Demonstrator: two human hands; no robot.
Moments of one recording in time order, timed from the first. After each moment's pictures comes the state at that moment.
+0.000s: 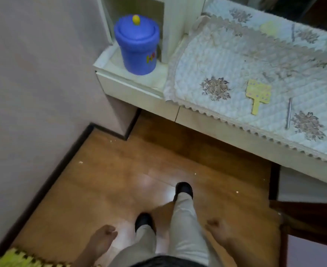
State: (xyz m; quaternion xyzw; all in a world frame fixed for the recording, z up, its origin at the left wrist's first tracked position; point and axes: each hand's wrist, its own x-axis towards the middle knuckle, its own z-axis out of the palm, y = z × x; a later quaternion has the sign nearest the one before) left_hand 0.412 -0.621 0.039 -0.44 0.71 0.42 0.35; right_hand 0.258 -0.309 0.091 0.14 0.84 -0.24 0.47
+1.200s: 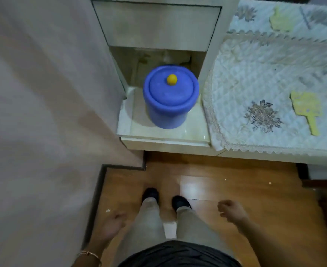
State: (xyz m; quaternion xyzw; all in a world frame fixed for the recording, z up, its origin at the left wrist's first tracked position) left_hand 0.175 -0.928 0.039 -0.45 0.65 0.51 0.34; right_hand 0.115 -0.559 0.082 0.34 0.77 -0.39 0.38
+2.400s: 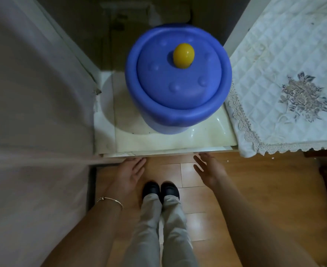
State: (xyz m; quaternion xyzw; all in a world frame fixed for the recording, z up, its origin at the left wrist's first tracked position) left_hand -0.034 -0.888 -0.015 -0.47 0.42 0.73 0.27; right_hand -0.027 -0.660 -0.001 0.52 0.44 -0.71 0.17
